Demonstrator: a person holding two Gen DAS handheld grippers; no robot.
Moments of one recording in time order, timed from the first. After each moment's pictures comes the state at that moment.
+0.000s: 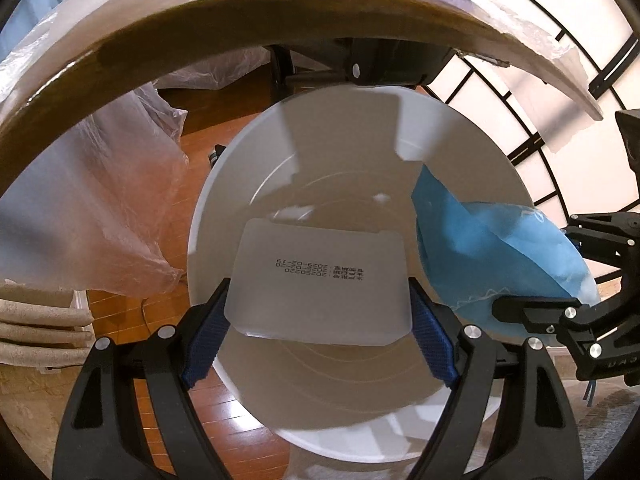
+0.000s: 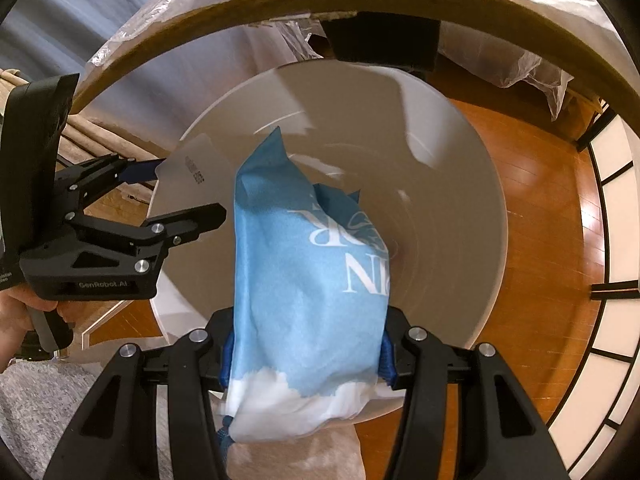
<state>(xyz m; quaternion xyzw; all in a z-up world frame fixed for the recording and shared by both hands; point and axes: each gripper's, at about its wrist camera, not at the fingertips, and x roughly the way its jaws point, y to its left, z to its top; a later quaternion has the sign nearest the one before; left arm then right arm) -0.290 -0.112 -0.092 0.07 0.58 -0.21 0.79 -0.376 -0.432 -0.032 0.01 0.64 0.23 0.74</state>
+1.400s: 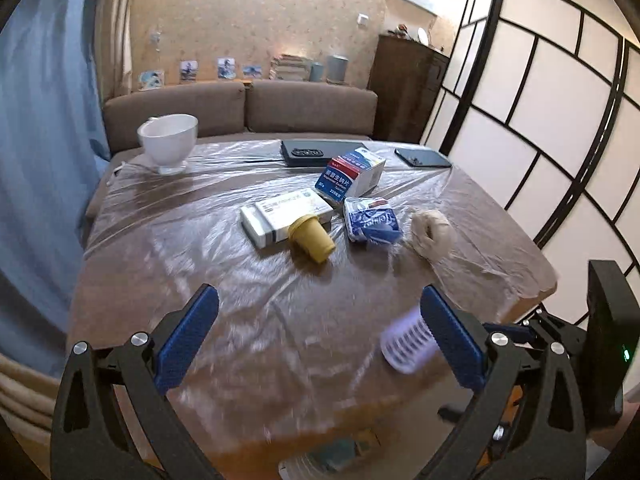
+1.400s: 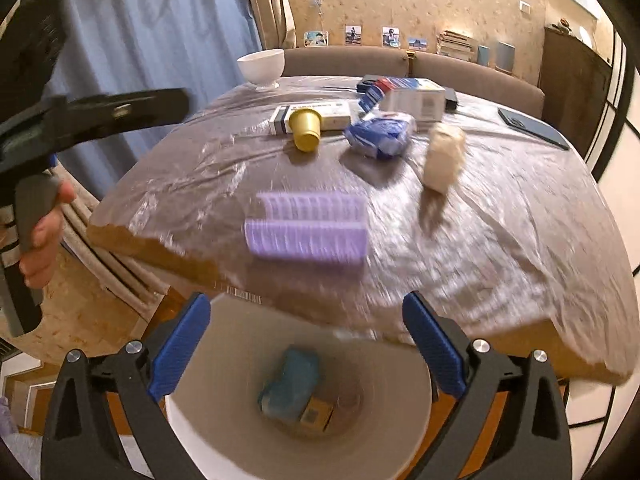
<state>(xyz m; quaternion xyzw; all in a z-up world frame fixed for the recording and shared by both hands) -0.209 -0.076 0.077 0.00 0.37 -0.23 0.90 -0.333 -0.400 0.076 -0.02 0.44 0.20 0.88</state>
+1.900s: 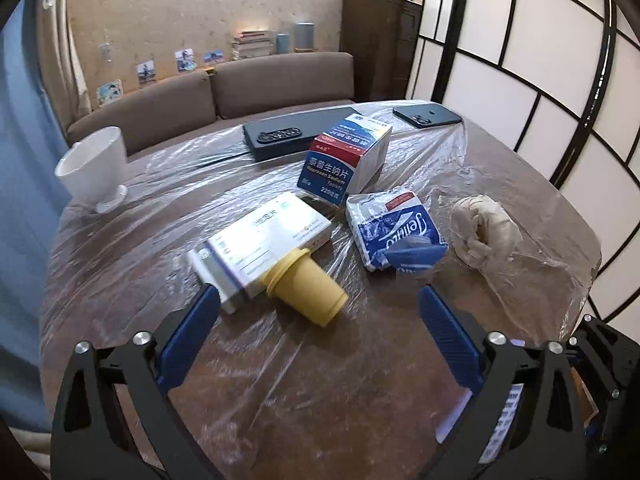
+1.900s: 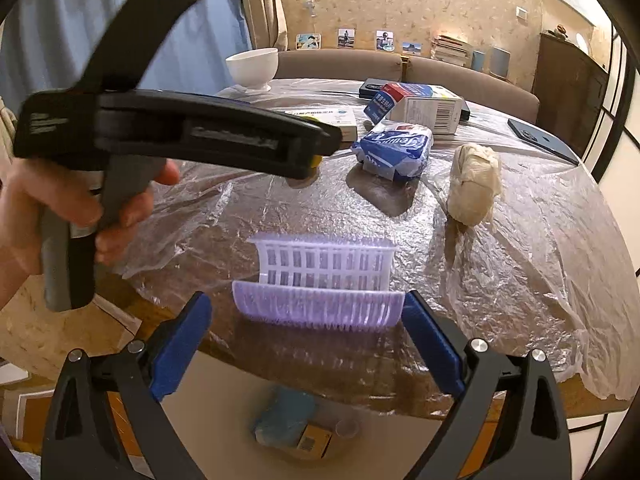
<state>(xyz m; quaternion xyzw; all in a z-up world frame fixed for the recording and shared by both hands) -0.134 -0.127 0.039 0.09 0.40 -0.27 0.87 -0.300 -0.377 0.064 -0.02 0.43 0.17 0.89</state>
